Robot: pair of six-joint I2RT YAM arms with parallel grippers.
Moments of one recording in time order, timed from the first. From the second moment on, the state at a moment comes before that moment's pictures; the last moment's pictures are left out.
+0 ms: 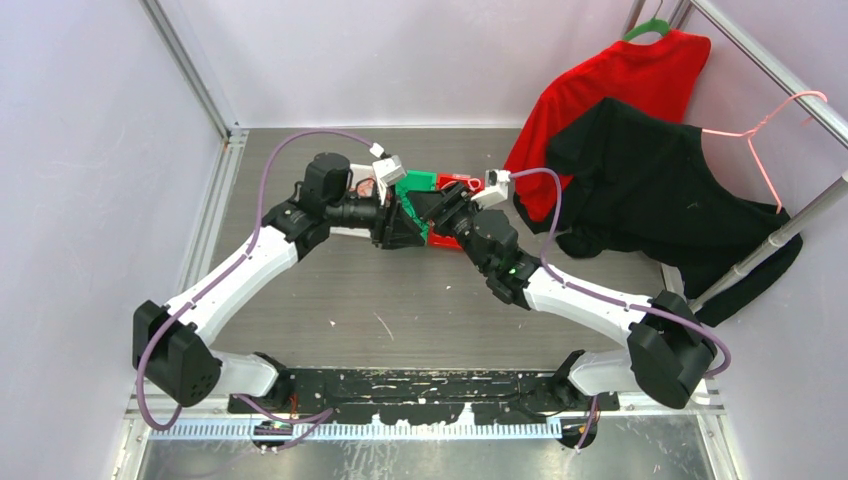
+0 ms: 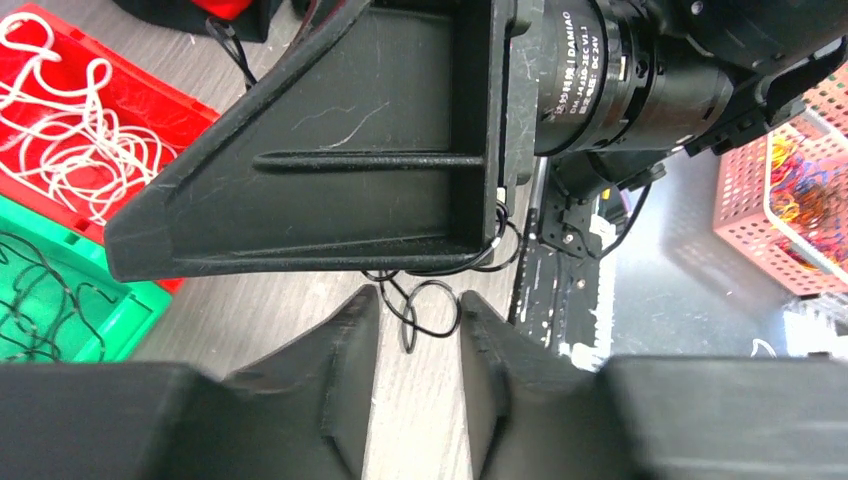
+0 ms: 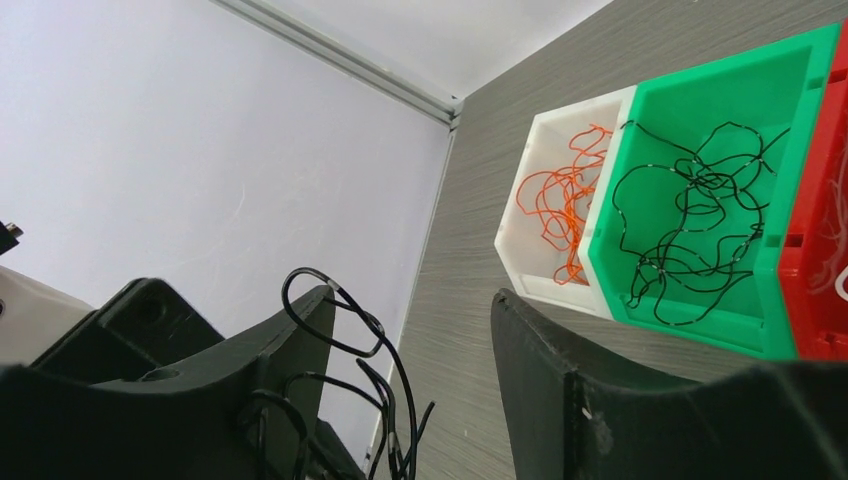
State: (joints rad) left arm -0.55 1.34 1.17 -0.28 0.84 -0.06; right arm 0.80 1.30 0.76 0.56 0.29 1.00
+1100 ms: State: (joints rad) left arm -0.52 1.35 1.31 -0.71 0.49 0.49; right arm 0.65 0.99 0.59 0.34 0.36 0.86
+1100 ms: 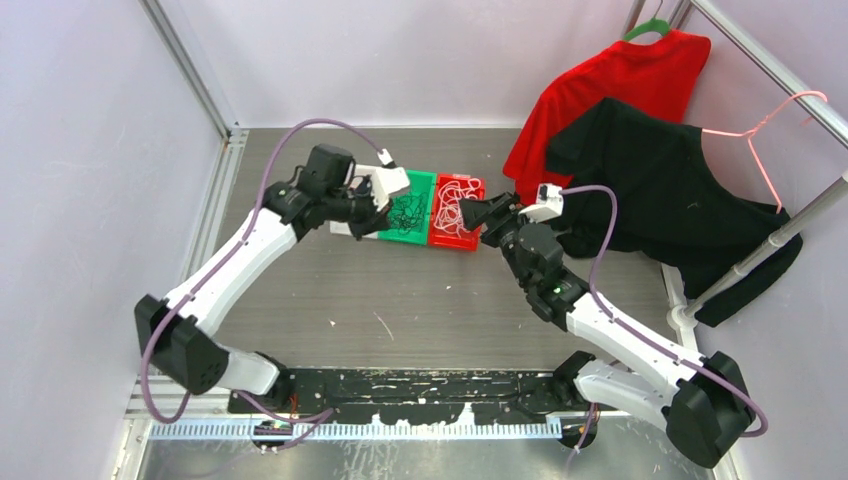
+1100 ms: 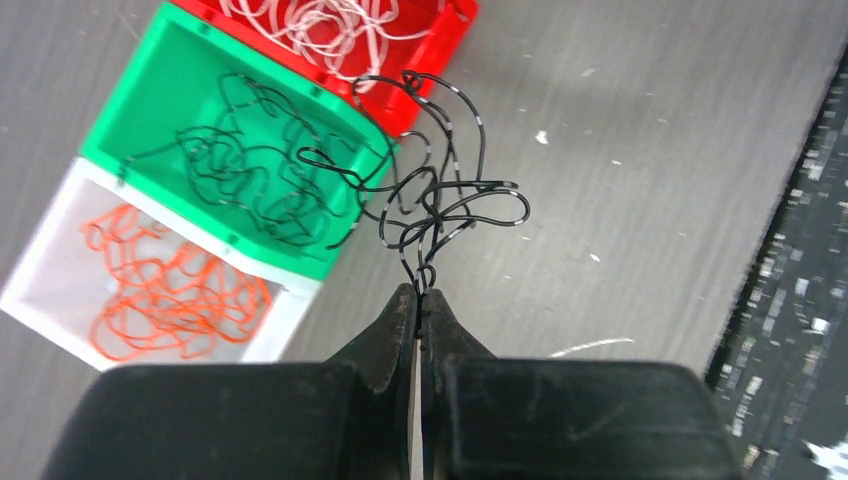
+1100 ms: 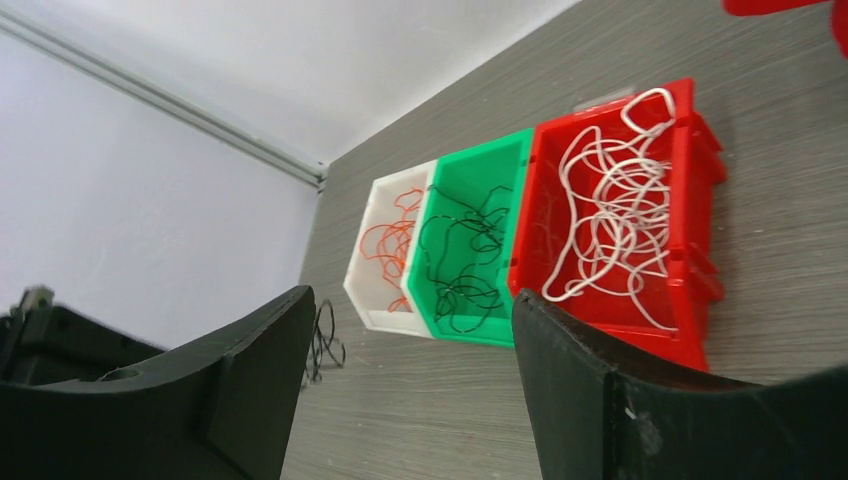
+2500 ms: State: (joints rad) left arm 0.12 1.37 1.27 -0.55 0.53 0.18; right arm 0.61 0.98 0.53 0.03 0.66 0.64
